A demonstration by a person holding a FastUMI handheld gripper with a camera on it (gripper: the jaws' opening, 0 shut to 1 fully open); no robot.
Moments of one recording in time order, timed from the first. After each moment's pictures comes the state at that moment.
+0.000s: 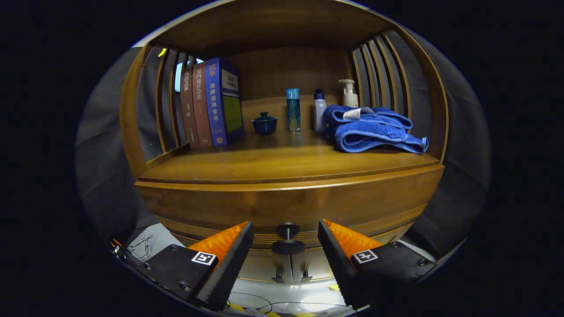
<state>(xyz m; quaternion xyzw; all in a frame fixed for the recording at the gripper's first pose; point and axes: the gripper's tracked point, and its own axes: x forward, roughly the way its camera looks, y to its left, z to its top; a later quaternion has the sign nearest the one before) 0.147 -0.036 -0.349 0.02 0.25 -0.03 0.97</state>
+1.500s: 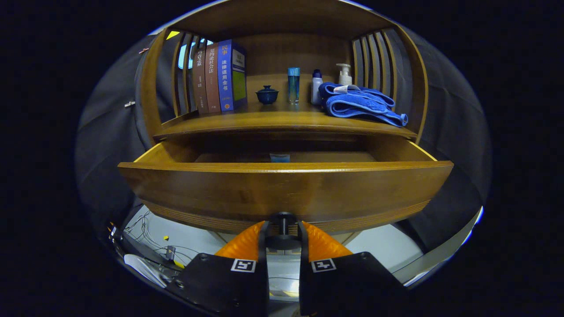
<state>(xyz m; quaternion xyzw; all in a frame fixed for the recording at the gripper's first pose) 0.032 -0.037 -0.349 -0.01 0.33 -0.03 0.94</state>
